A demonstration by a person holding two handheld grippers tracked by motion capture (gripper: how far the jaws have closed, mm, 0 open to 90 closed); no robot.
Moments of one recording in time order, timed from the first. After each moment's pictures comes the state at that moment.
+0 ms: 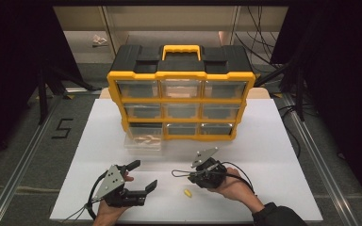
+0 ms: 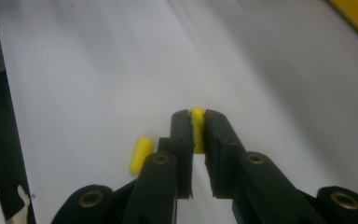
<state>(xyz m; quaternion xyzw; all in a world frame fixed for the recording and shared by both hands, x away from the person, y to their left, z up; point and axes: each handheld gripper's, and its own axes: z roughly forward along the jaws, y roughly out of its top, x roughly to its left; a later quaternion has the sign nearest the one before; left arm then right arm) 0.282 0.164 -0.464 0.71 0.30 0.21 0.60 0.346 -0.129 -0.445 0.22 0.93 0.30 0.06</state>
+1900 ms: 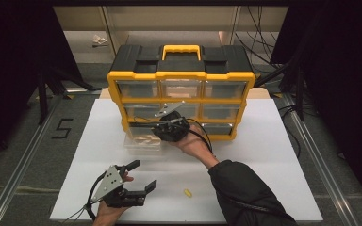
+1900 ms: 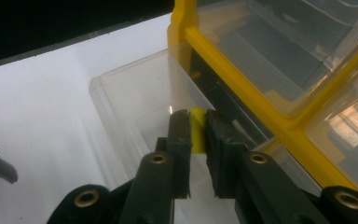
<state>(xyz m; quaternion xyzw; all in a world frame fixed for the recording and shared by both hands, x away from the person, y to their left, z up) 0.281 0.166 -0.464 0.71 0.30 0.21 0.61 0.437 -0.030 -0.377 0.25 0.87 0.40 0.12</state>
